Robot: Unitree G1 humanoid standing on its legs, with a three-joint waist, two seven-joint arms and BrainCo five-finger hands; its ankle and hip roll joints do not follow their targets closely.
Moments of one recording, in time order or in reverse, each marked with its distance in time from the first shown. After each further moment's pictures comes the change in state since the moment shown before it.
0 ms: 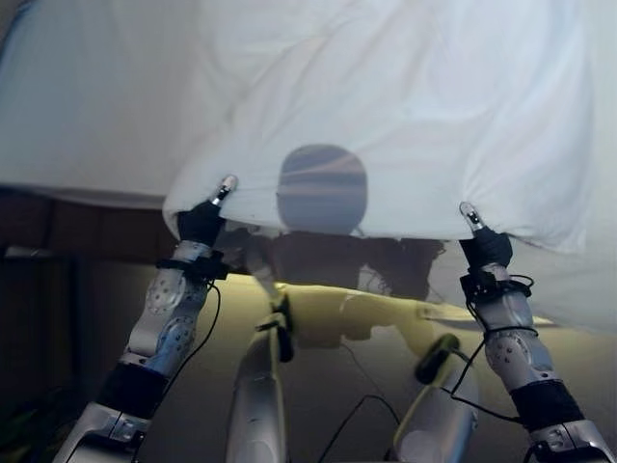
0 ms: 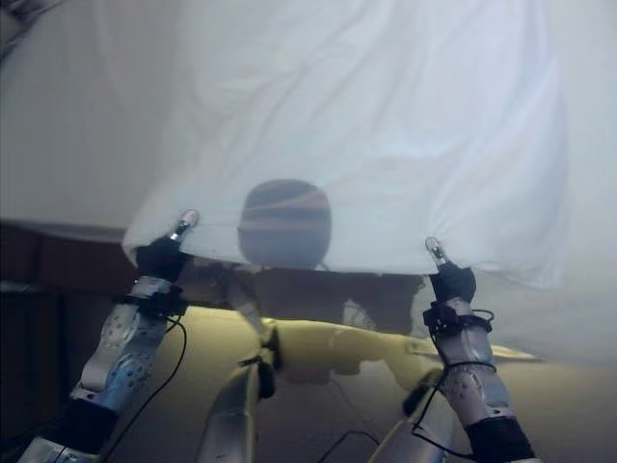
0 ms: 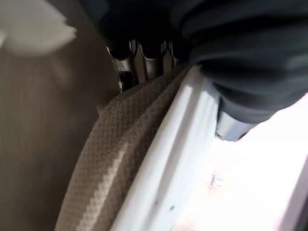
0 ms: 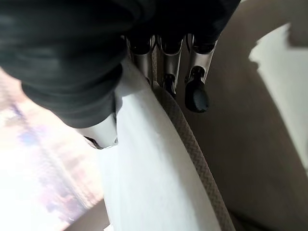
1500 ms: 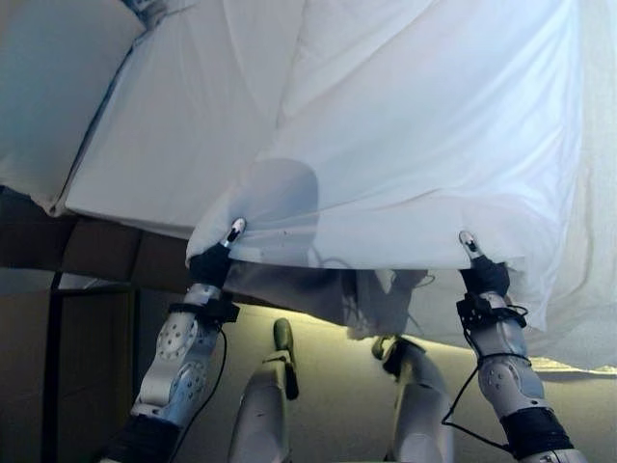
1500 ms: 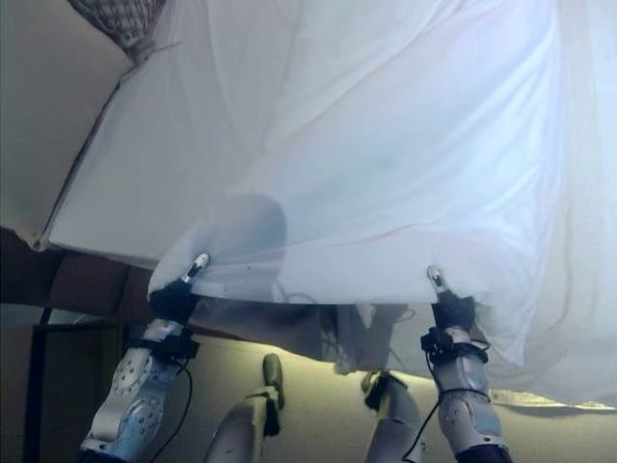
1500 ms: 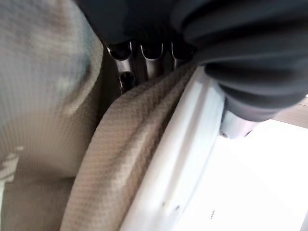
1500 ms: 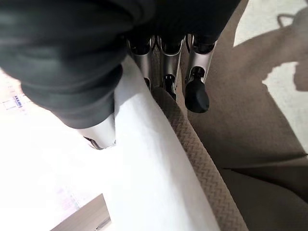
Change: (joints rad) left arm 0.216 -0.193 0.070 -0.088 0.096 0.028 -0.027; right arm 0.059 0.058 -0.032 0.083 -0.066 -0.010 0.044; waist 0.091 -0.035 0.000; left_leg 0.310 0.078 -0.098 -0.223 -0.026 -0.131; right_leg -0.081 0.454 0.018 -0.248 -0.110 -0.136
